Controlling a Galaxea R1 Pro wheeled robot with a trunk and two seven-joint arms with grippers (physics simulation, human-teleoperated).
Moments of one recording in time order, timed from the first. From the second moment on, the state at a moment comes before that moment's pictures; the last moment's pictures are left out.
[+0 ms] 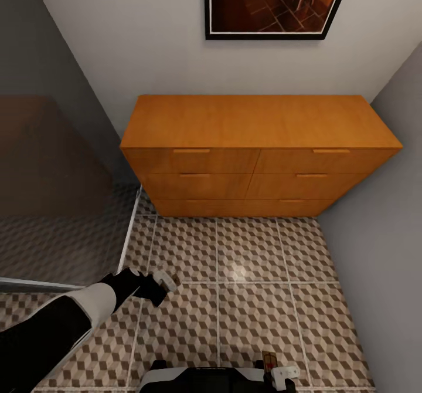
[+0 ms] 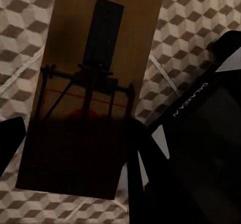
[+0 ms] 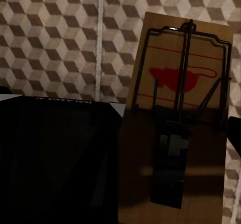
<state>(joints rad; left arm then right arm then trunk) -1.03 -0.01 -0.76 0.07 0.08 0.08 -0.55 -0.41 0.05 0.26 -0.07 -0.19 -0.41 0.05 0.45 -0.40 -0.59</state>
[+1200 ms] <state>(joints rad) -0.55 0.03 -0.75 0.08 0.46 -0.72 0.16 -0.41 -0.08 0.25 -0.24 -0.19 -0.51 -0.03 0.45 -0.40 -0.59</state>
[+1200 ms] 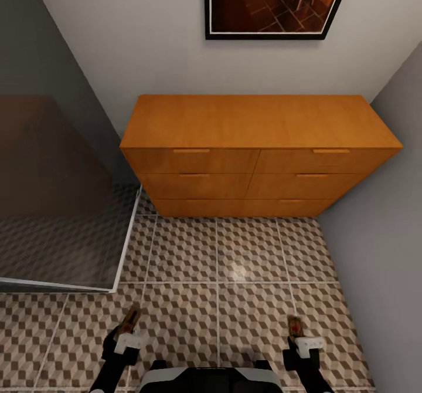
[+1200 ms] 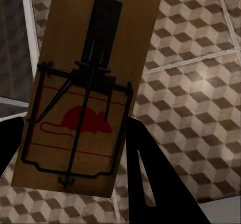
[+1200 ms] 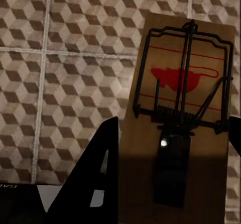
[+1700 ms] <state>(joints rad) -0.53 0.03 -0.75 0.08 0.59 -0.76 0.20 -0.41 -0.09 0.25 -0.23 -0.19 -0.57 -0.03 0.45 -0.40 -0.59</state>
